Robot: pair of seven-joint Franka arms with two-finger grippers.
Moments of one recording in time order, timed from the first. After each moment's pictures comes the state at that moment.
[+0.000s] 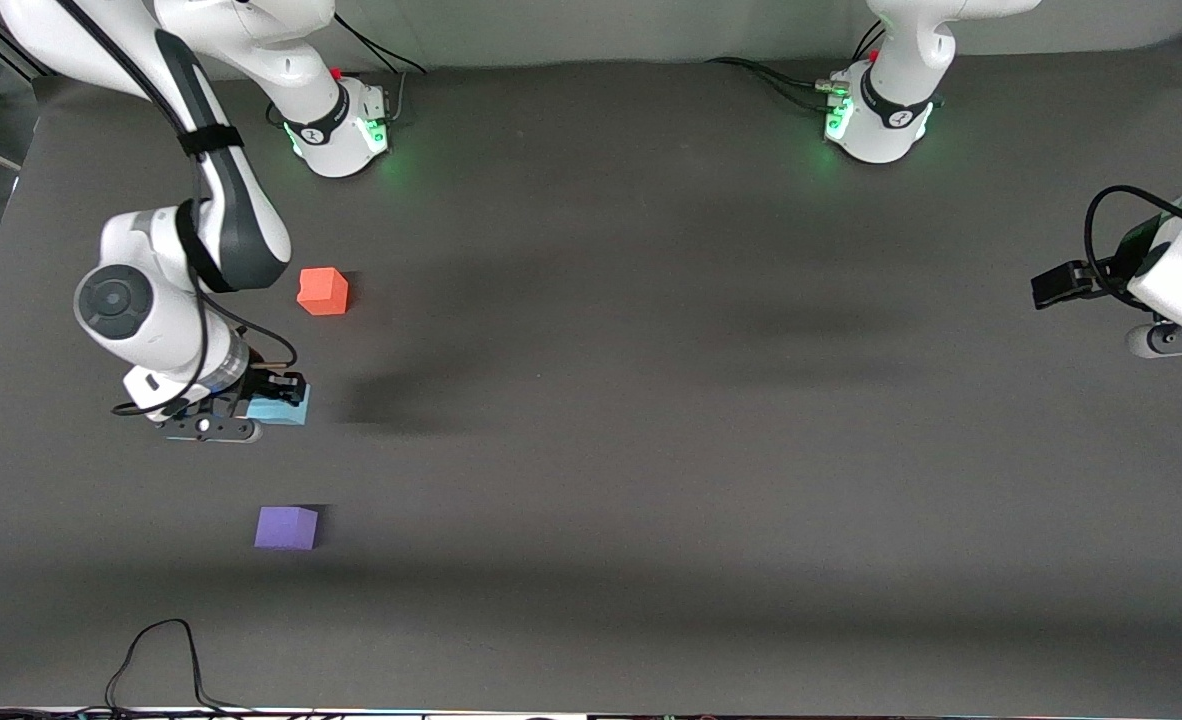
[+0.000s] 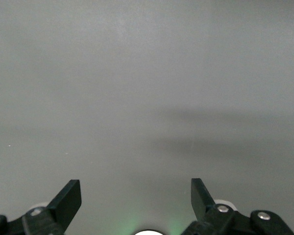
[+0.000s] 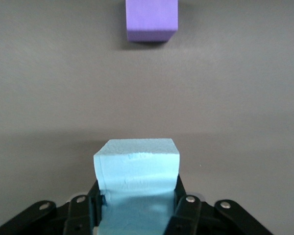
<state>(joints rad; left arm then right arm) -0.01 0.03 0.00 -1.69 0.07 1.58 -0.09 0.17 0.22 -0.08 -2.14 -0.10 2.35 0.22</state>
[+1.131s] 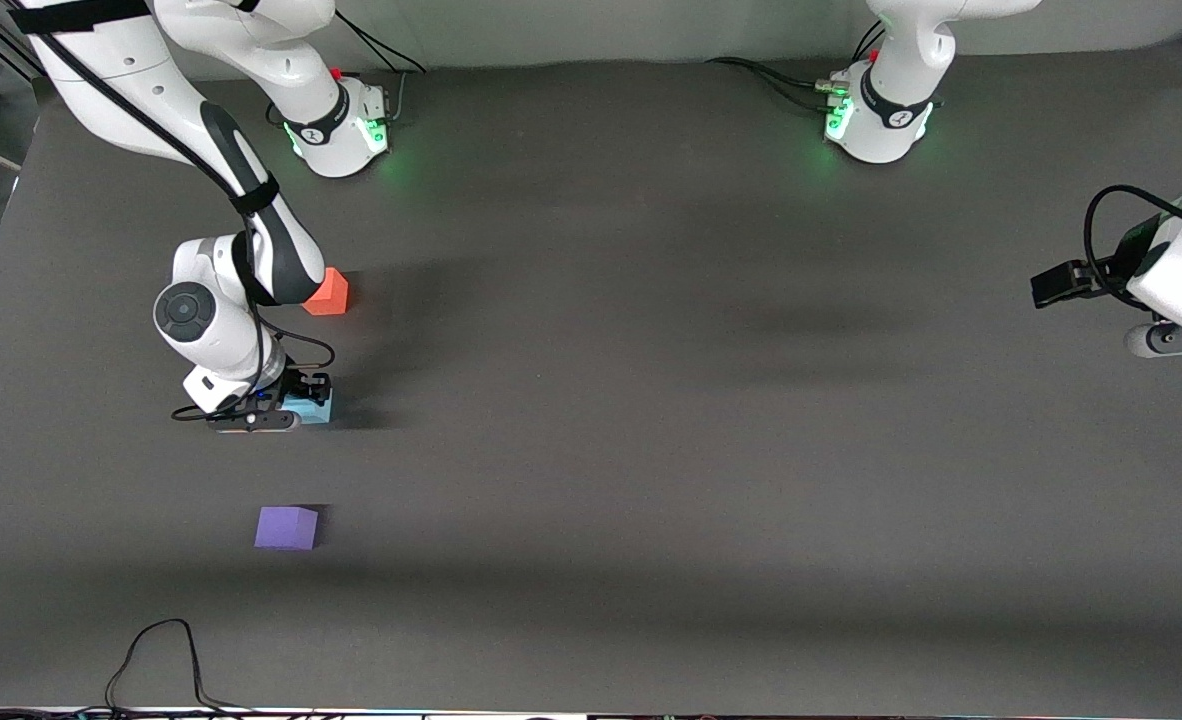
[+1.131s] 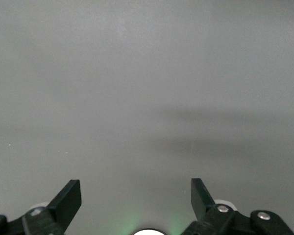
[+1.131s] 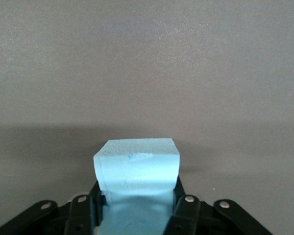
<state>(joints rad) -0.01 0.03 0.00 -1.69 0.07 1.57 -0.09 0.17 0.35 -0.12 -2.28 -0.10 2.64 0.14</state>
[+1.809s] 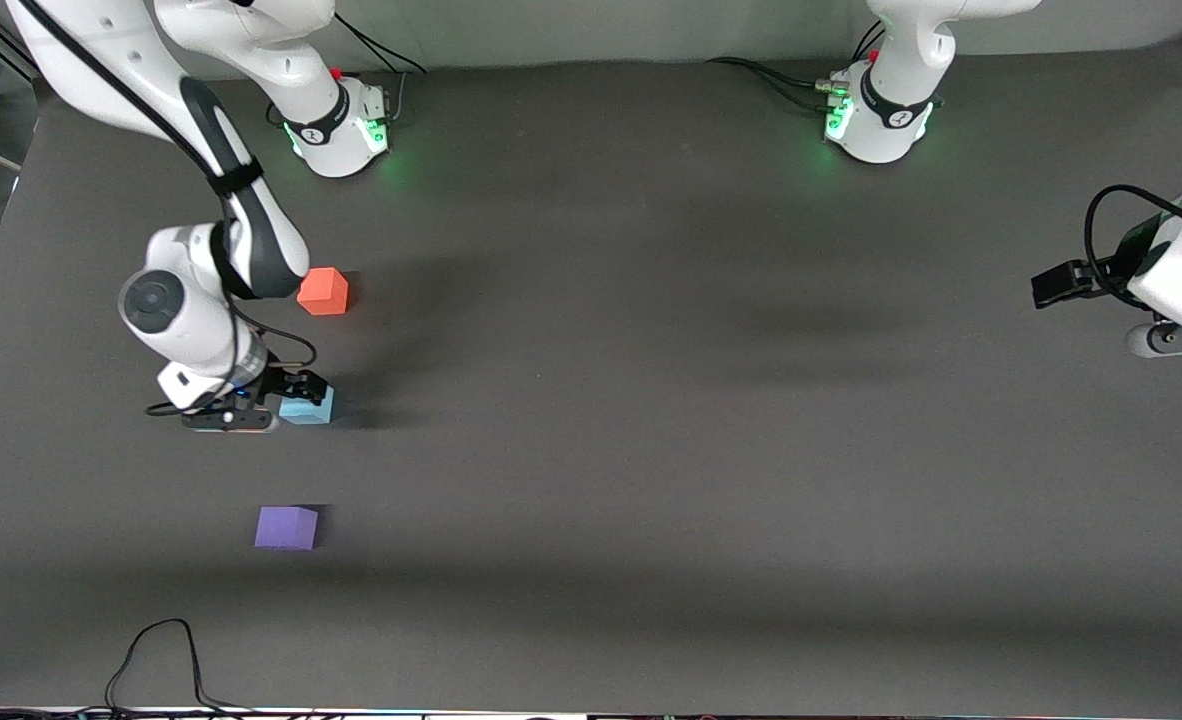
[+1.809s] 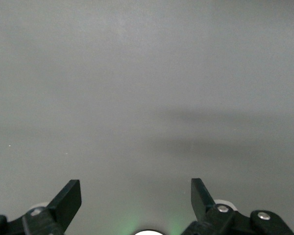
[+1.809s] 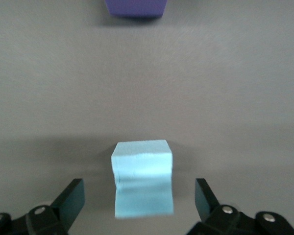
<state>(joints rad) -0.01 0.03 0.00 -1.69 0.07 1.58 -0.09 0.17 0.21 -0.13 -2.24 -0.06 2.49 0.14</state>
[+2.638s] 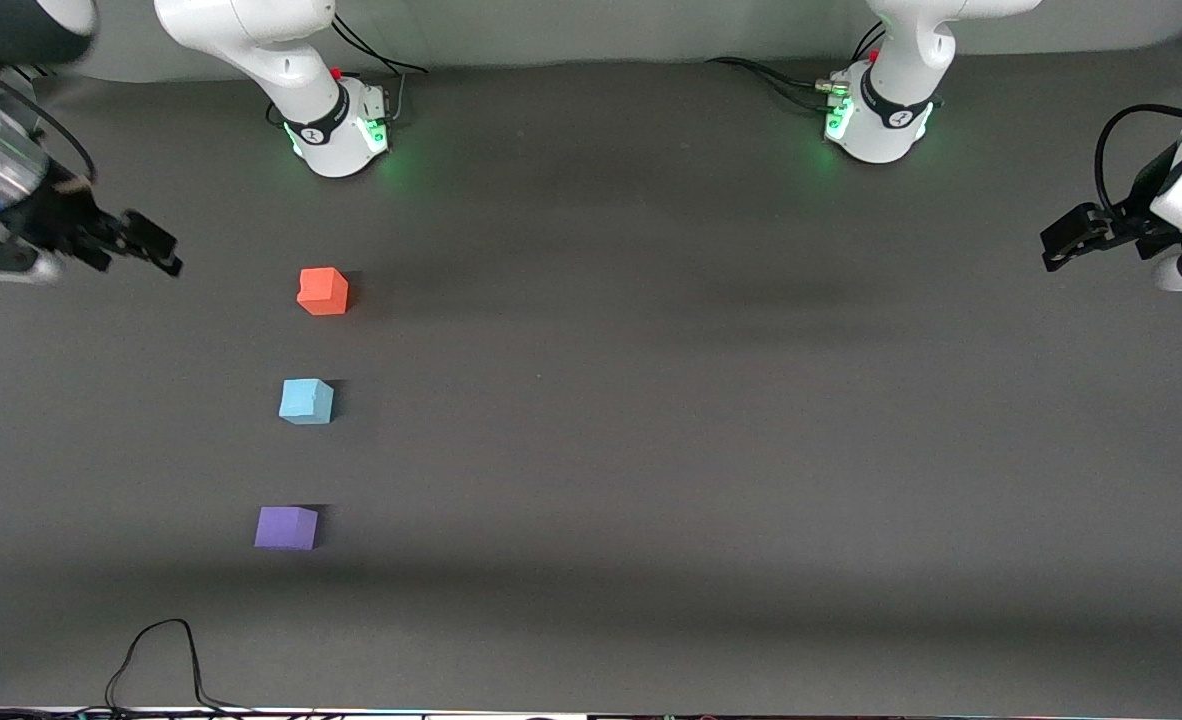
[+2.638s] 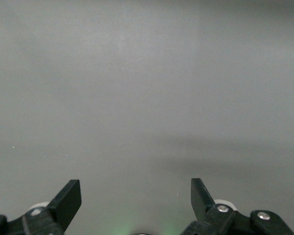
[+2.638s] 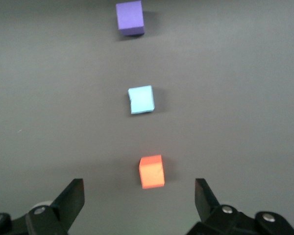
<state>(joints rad) -0.02 -0.11 -0.03 -1.74 0.07 1.59 -0.14 0.11 -0.29 -0.11 -1.97 0.00 1.69 0.14</state>
